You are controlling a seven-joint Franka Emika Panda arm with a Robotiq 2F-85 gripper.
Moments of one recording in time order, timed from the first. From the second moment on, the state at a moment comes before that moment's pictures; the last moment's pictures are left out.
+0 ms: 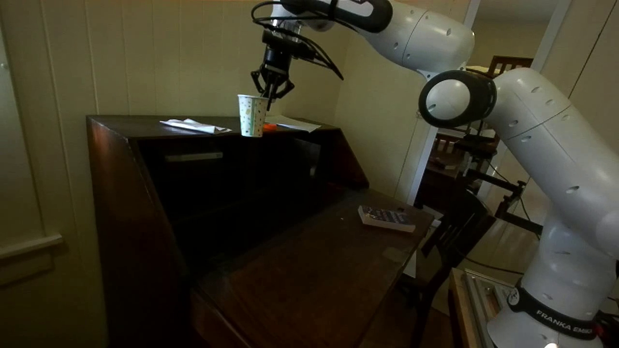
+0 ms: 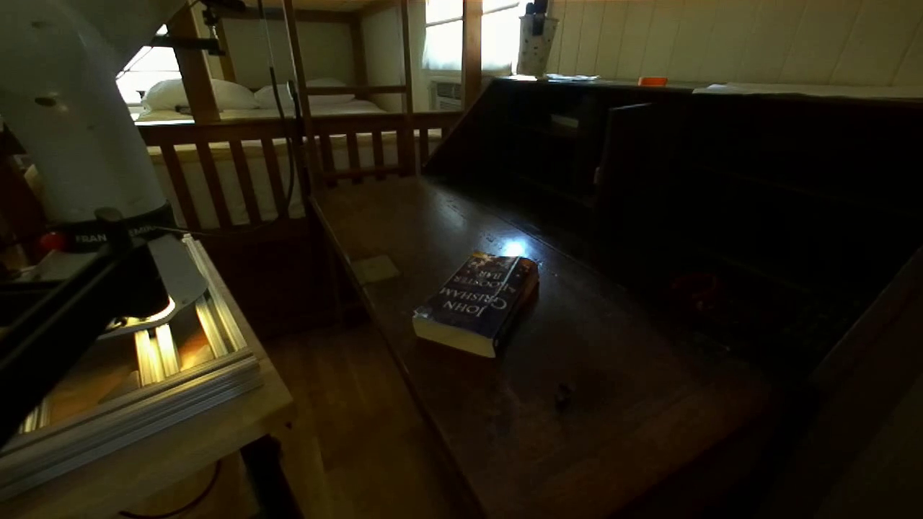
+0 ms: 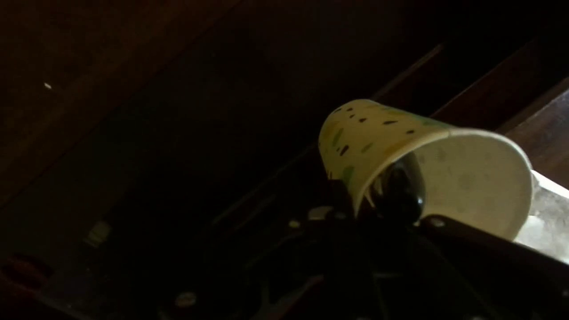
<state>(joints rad) -0.13 0.86 -0.03 -0.46 0.11 1.41 0.78</state>
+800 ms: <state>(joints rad) -0.15 0.89 -0.03 -0.46 0.12 1.40 0.74</state>
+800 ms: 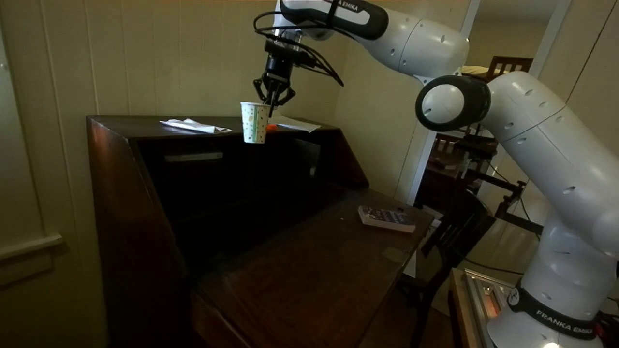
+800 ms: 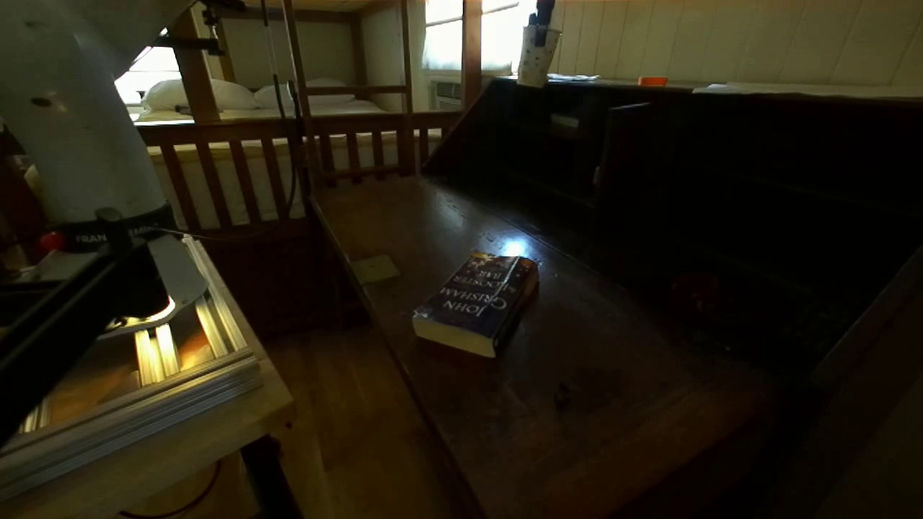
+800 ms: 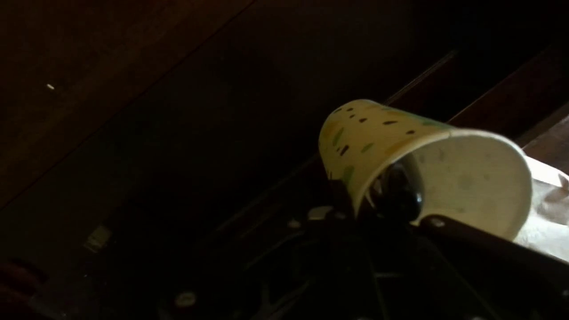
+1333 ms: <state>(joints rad) -0.14 0.88 -0.04 -0.45 0.09 1.40 0.64</state>
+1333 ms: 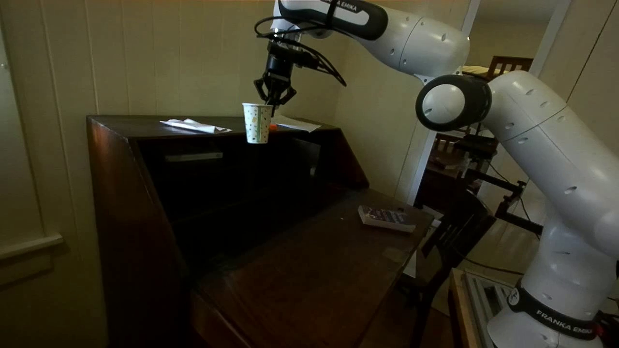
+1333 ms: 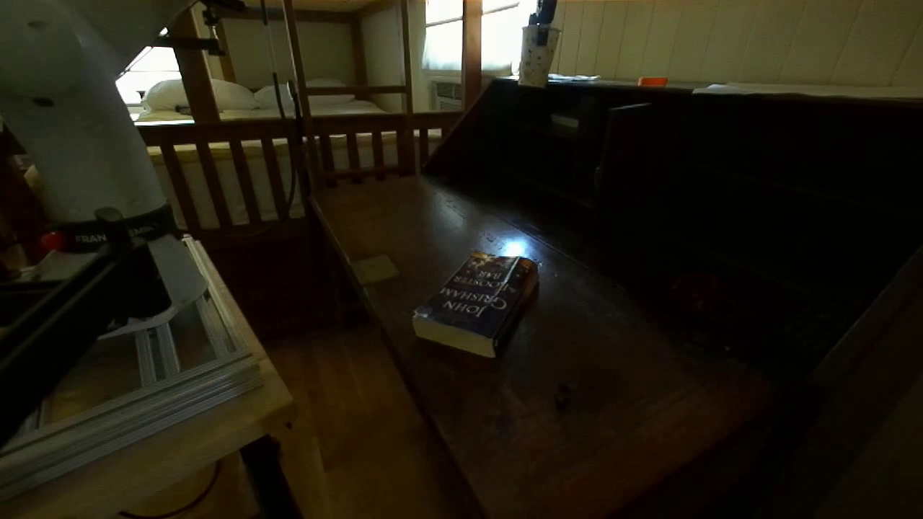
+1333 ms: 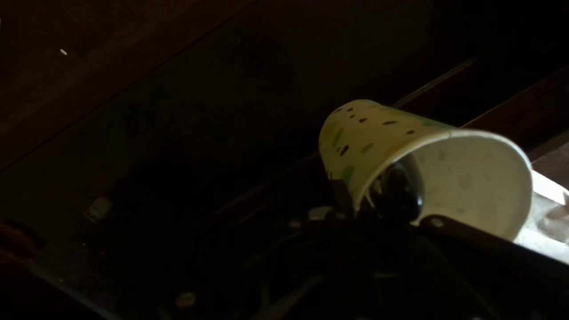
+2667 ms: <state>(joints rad) -0.23 0.84 -0.07 -0.46 0.12 1.56 0.76</state>
